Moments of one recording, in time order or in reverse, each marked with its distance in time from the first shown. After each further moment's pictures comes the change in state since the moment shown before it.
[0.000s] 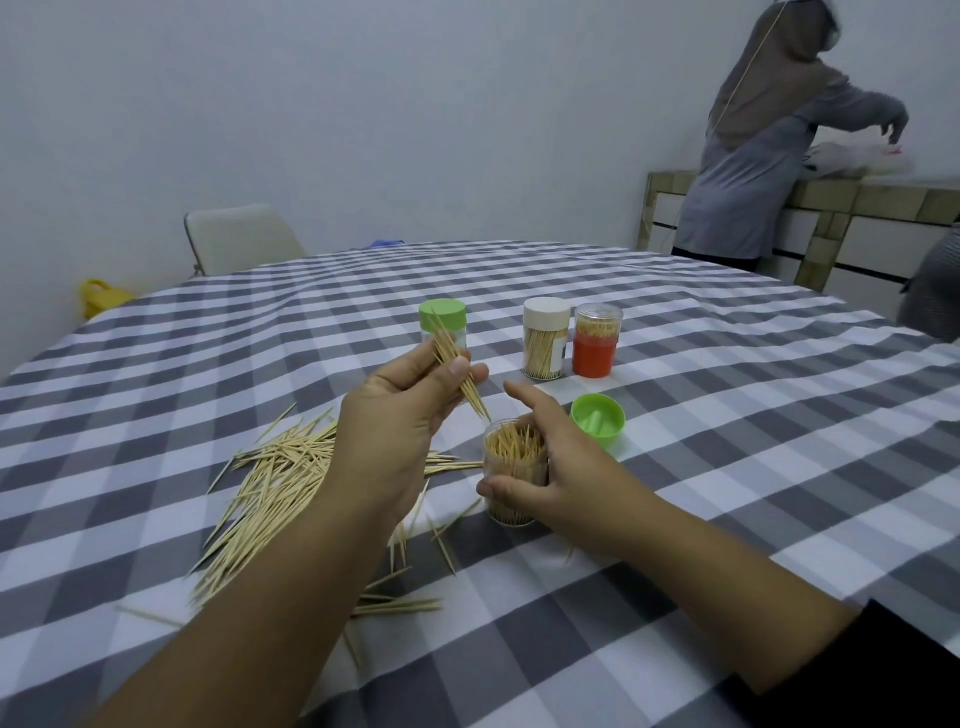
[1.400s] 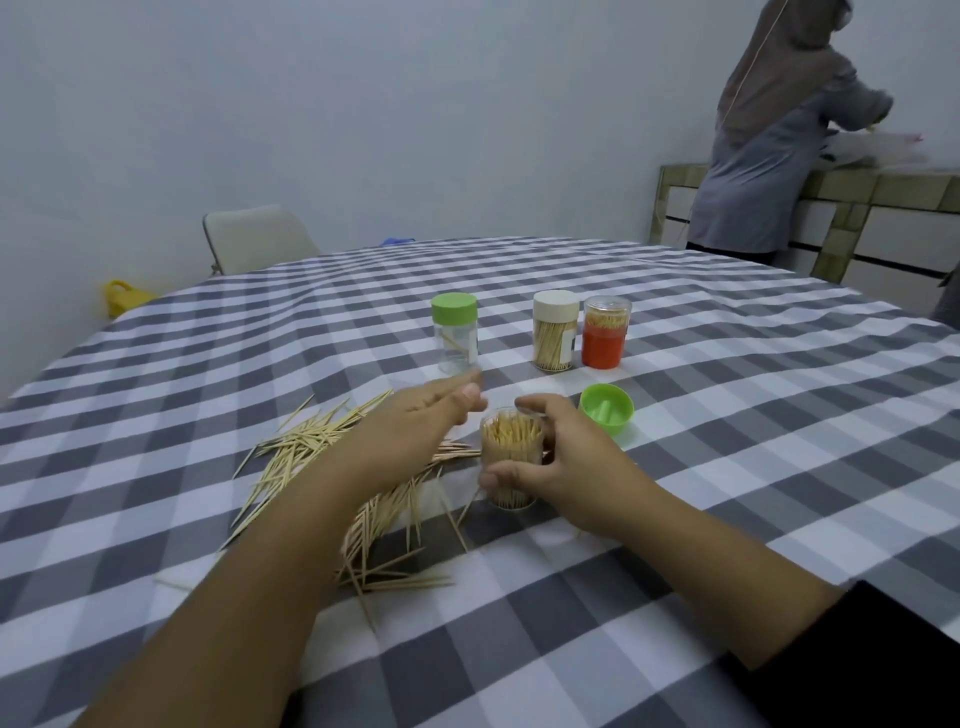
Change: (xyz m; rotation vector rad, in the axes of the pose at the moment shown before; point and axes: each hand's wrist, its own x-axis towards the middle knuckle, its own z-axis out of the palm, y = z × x) left_hand -0.002 0.012 -0.027 1.016 -0.287 -0.177; right_hand 0.001 -0.004 0.006 0.114 0.045 0.098
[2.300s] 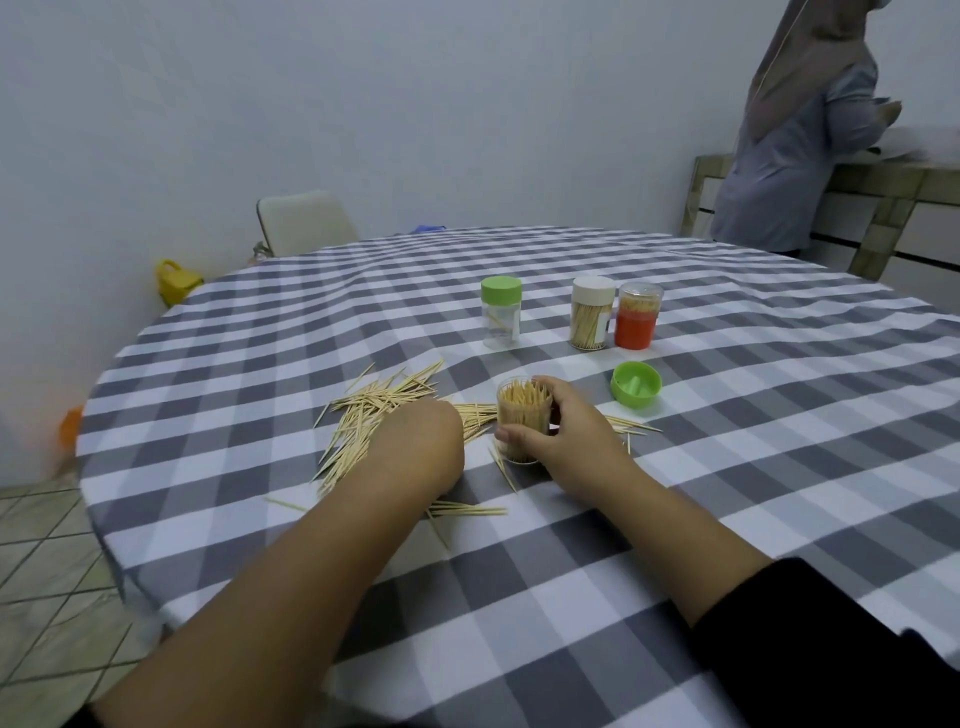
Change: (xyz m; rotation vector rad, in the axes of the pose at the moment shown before) left_hand -0.033 -0.008 0.001 1.048 0.004 -0.289; right_hand -0.006 -0.011 0.040 -0.009 0.145 0.003
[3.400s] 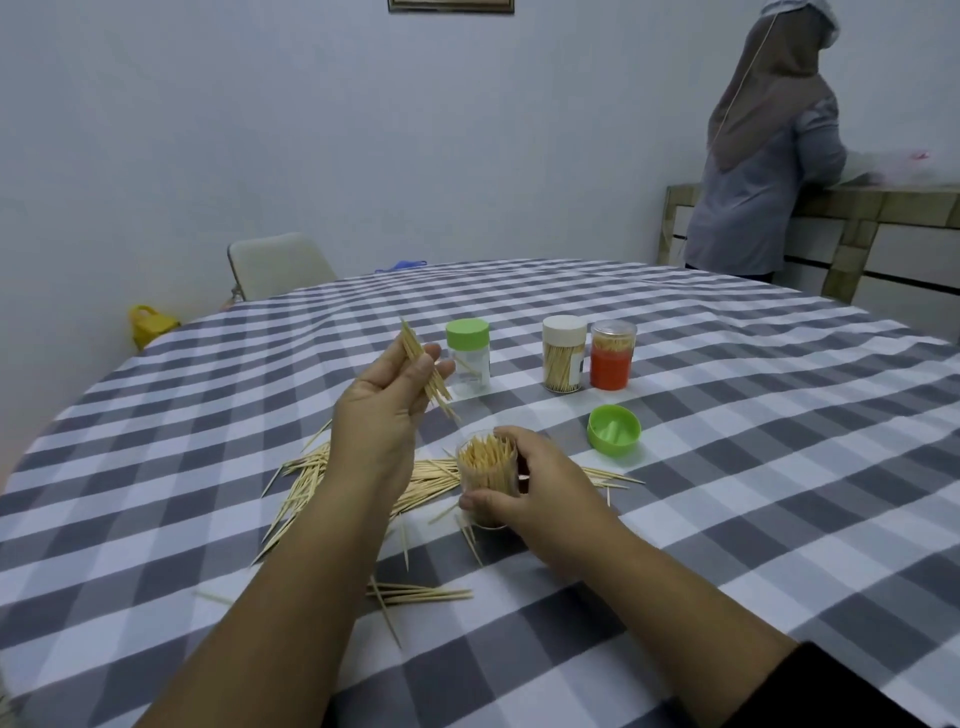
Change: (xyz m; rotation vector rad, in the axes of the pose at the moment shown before) left_hand 0.036 0.011 -0.024 -2.138 0.365 0.112; right_hand 0.005 0.001 -0.010 -0.021 -0.076 -0.050
